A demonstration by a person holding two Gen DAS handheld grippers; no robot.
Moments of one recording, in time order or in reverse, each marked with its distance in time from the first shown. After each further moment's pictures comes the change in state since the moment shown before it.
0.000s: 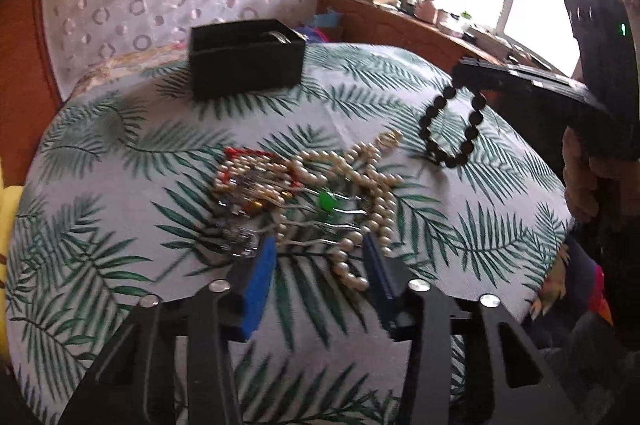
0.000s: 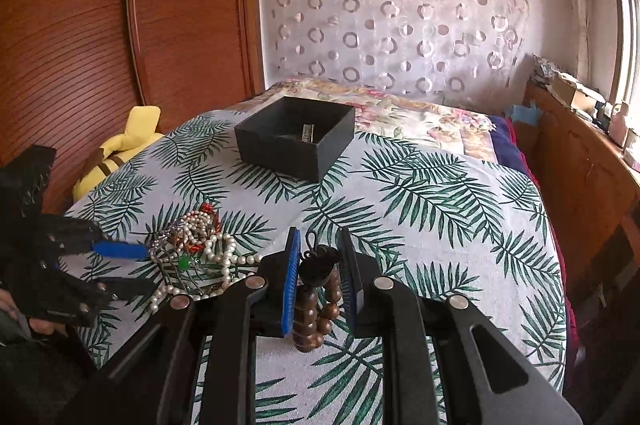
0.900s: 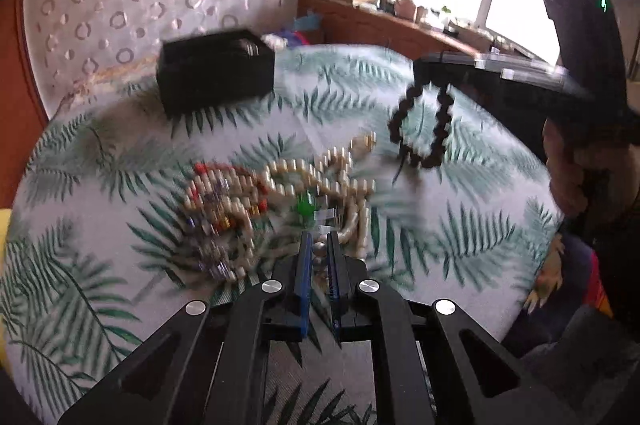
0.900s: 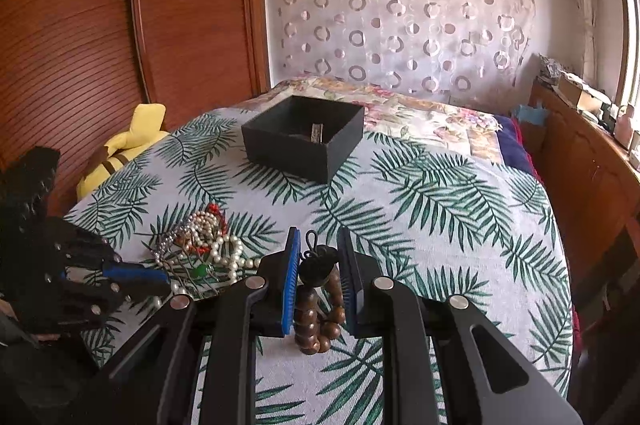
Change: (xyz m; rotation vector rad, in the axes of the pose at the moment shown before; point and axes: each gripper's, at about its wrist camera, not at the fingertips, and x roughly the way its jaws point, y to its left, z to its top) left arm -0.005 -0.014 0.010 0.057 -0.036 -0.031; right arm 0.003 0.004 0.007 -0.014 -0.002 0.018
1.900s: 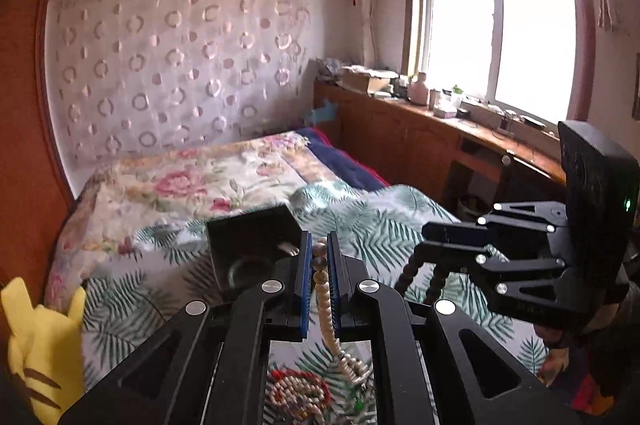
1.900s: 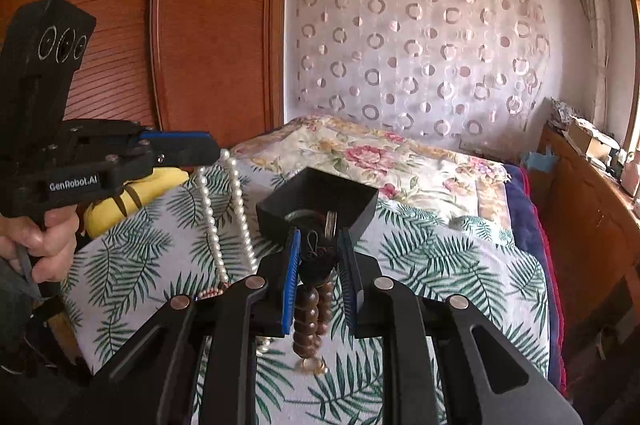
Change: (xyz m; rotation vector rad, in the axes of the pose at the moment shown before) left arm -0.058 0.026 0.144 0.038 -0.282 0.080; right arm -0.008 0.010 0.077 -0.072 -0.113 0.023
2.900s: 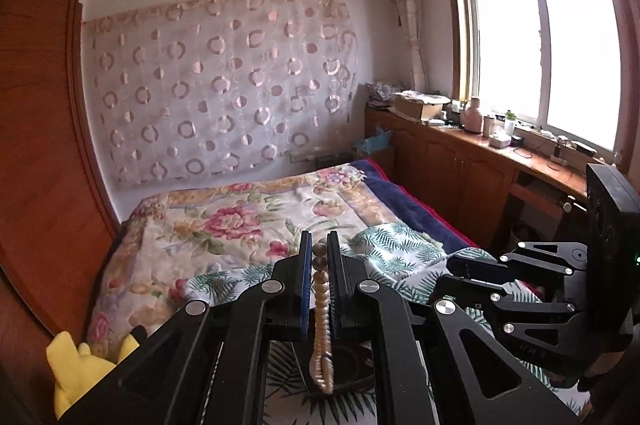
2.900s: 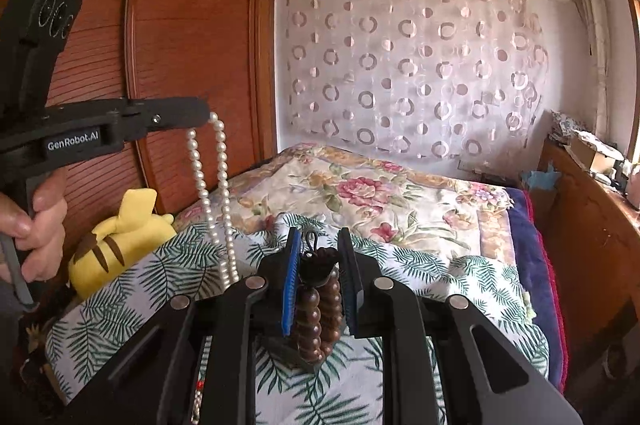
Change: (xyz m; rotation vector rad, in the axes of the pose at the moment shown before) left arm 0.033 0.062 0.100 -0.003 -0.059 0.182; right arm 0.069 -0.034 0.091 0.029 -0.064 0.002
